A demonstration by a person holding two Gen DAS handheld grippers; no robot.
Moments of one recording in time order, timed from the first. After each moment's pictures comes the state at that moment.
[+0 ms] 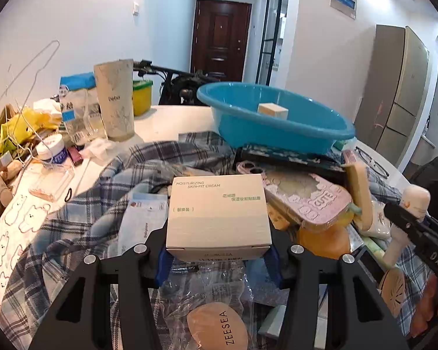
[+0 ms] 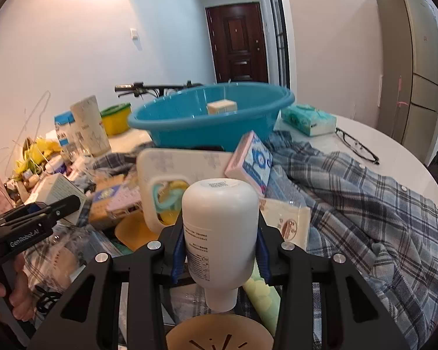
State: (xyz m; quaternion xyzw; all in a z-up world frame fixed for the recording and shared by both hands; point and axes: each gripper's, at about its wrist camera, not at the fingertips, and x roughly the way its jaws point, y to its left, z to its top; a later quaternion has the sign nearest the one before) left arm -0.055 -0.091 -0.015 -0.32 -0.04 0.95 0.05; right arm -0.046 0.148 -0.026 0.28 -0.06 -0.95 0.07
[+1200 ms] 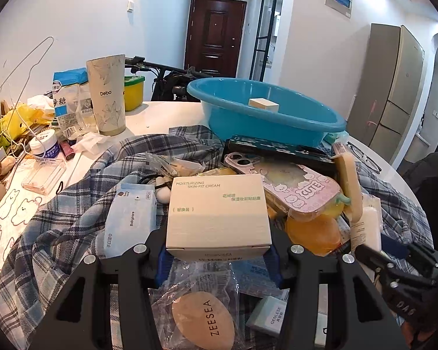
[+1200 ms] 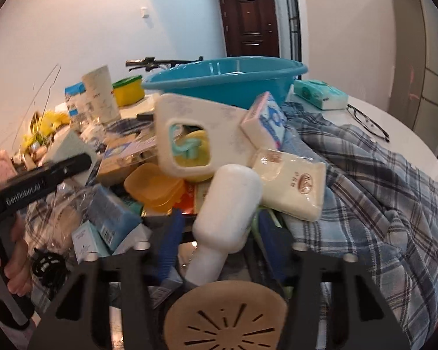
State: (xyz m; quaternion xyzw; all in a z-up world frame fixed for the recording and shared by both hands) left arm -0.049 -0.083 -0.022 -0.33 -0.04 0.94 0.07; right arm -0.036 0.130 -0.058 0.36 -0.01 -0.93 0.09
